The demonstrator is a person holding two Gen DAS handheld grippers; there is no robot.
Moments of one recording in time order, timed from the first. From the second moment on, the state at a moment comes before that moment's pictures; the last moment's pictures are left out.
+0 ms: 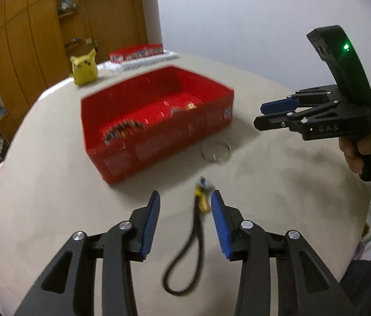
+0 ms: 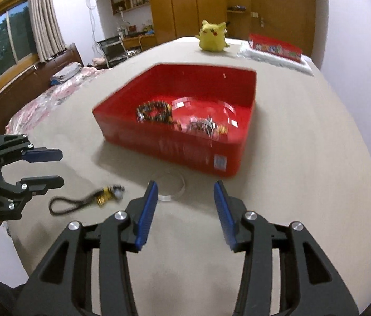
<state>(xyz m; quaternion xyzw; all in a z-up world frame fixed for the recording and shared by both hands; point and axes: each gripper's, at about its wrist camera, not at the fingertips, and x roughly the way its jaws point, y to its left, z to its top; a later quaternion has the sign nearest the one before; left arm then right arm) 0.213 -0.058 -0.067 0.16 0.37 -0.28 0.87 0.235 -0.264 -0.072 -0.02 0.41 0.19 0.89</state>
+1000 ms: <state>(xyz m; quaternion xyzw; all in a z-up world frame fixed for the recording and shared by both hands) 0.243 -0.049 -0.108 0.13 0.40 -0.23 0.88 0.255 -0.231 -0.105 -0.04 0.45 0.21 0.87</state>
